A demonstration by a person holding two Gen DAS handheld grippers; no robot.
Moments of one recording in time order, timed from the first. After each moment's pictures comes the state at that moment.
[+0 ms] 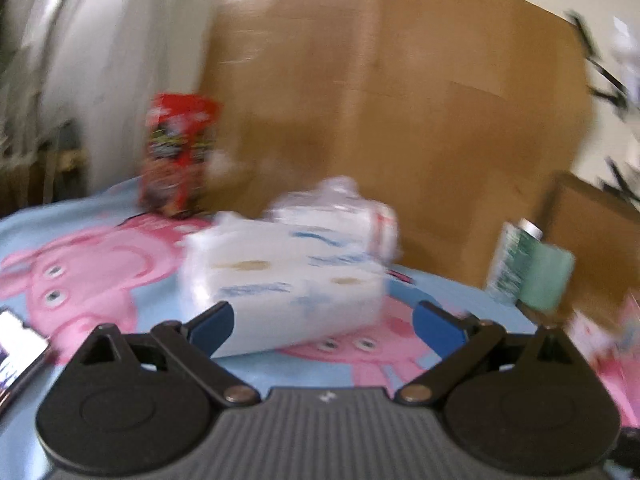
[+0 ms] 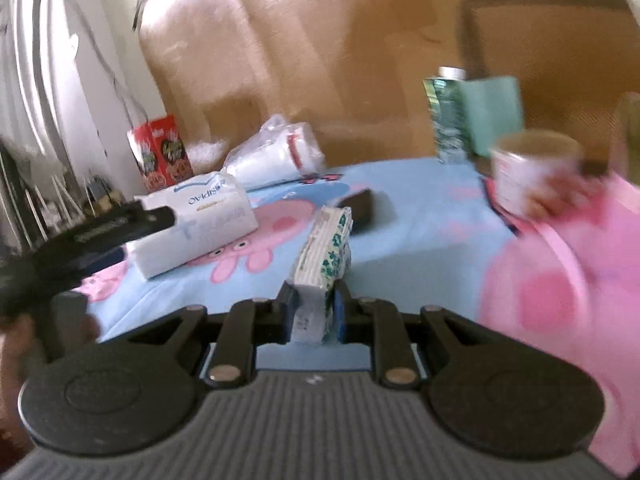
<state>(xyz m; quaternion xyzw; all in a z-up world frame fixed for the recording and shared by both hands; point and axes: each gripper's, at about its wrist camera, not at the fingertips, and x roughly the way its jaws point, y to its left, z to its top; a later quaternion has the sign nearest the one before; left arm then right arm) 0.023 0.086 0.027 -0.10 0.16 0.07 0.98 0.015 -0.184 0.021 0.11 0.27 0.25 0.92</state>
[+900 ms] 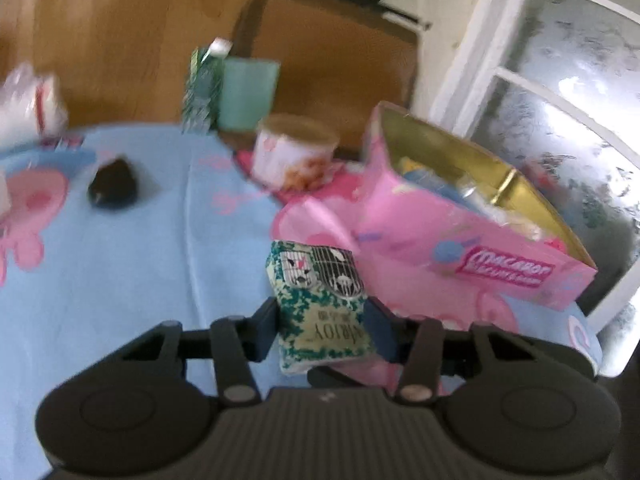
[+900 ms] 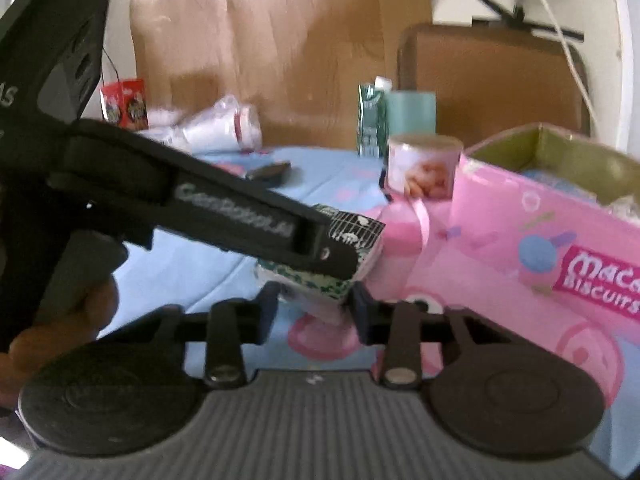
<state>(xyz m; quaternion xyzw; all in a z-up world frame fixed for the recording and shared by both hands) 0.023 -0.085 0.033 -0.05 0.35 -0.28 0.89 -0.043 -0.221 0.006 -0.01 0.24 0.18 0.95</state>
